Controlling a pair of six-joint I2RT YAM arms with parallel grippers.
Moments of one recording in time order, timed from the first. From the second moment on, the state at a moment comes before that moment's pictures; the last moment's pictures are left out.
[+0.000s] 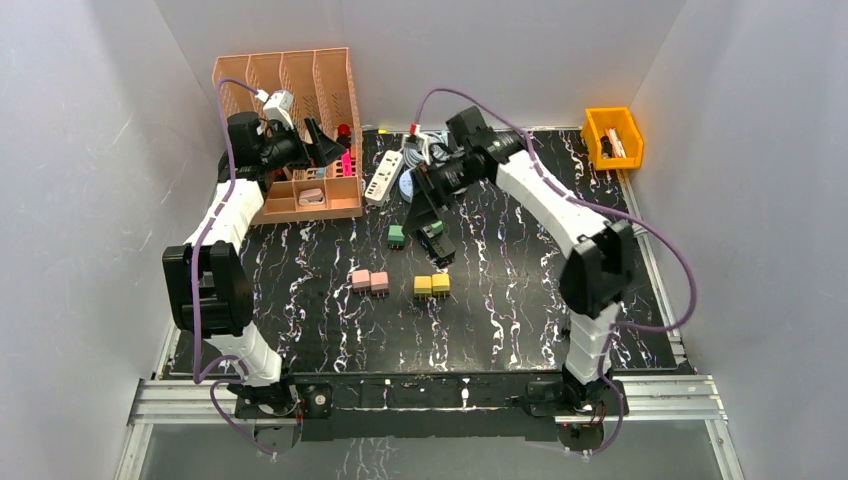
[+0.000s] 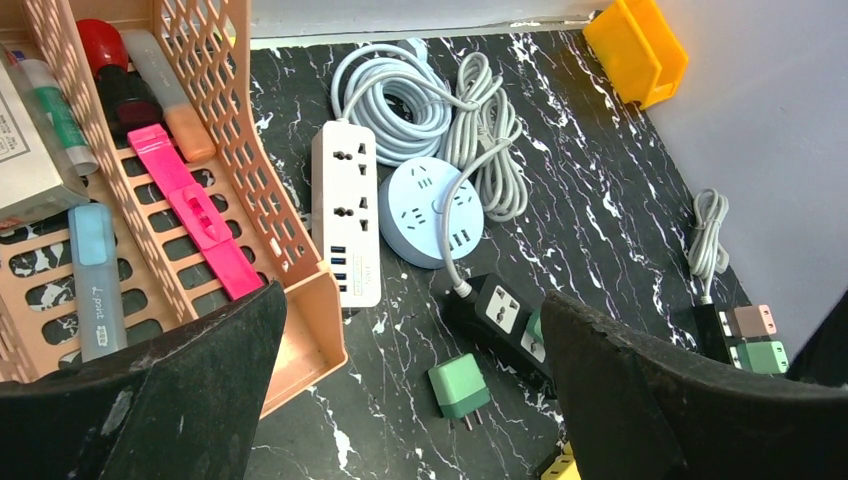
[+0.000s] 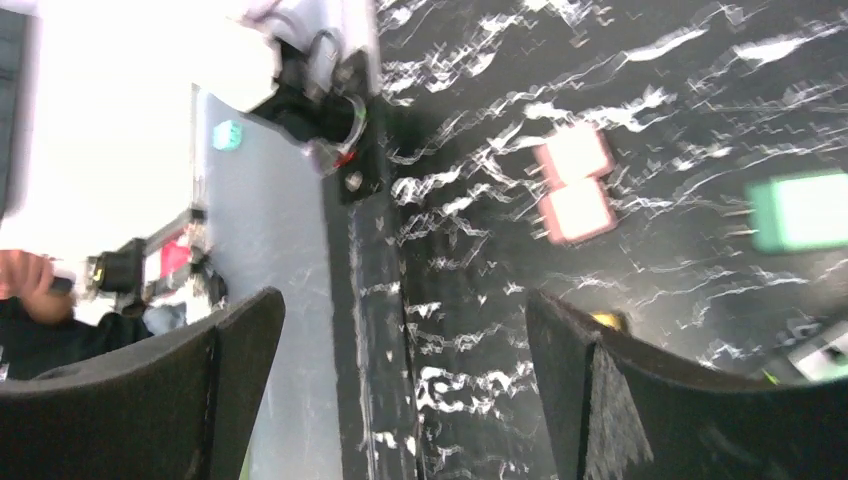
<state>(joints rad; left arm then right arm) 0.06 1.71 1.37 -0.03 0.70 -0.27 0.59 1.98 2.04 -1.05 -0.98 -0.15</state>
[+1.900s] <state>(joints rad) 0.06 1.67 1.35 0.08 0.86 -0.35 0.53 1.61 1.47 -0.40 -0.12 0.19</state>
